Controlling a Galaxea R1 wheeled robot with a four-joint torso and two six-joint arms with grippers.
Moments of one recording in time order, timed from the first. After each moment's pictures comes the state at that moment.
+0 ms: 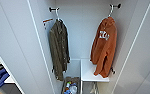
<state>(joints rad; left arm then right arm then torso) 1.40 3.05 -2.71 0.57 -0.04 -0.44 -1.13 3.12 -3.00 0.12 0.31 -0.50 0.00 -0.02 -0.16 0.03</state>
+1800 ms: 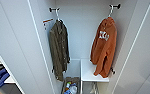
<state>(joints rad) 1.44 3.02 -2.71 0.56 0.01 -0.45 -1.49 3.06 -2.79 0.42 0.09 -0.42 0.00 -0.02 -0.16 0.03</state>
